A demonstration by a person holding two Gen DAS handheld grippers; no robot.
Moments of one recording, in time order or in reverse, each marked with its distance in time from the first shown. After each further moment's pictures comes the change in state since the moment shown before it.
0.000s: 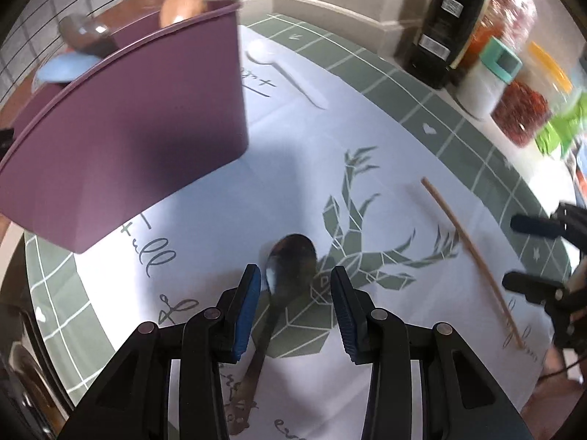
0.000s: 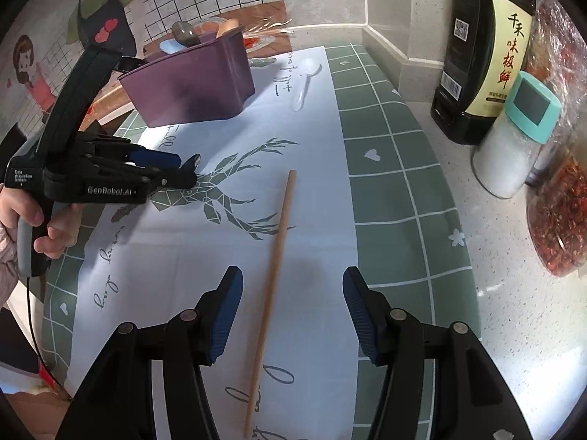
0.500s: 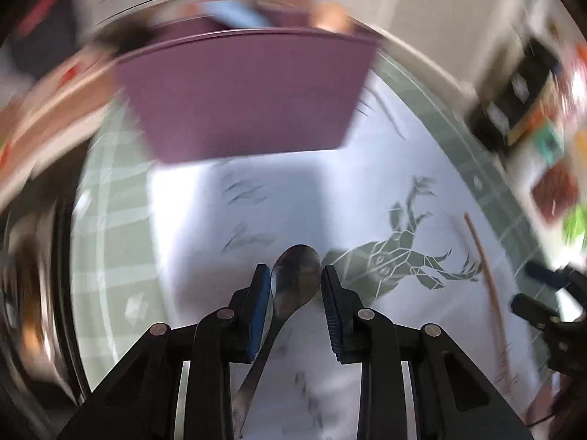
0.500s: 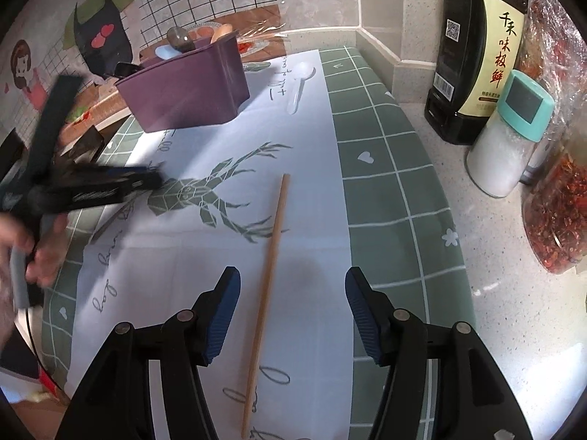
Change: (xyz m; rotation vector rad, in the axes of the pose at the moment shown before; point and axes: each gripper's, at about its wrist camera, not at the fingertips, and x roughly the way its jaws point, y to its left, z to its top) left arm -0.041 0.040 -0.061 -0.451 -0.156 0.108; right arm 0.000 -0.003 0.002 0.020 -0.013 -0.009
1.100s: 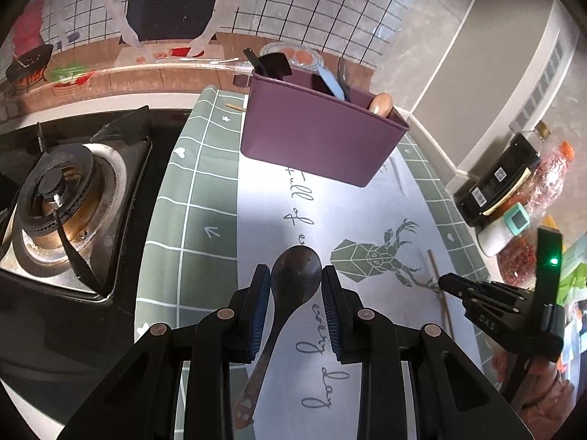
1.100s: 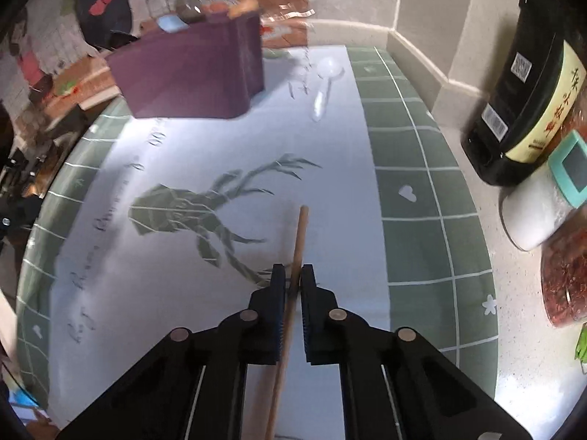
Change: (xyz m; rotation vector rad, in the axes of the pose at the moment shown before) left arm -0.085 0.038 -0.050 -0.210 -0.189 -0.047; right arm 0.036 0.035 0.031 -0.107 0.025 -0.056
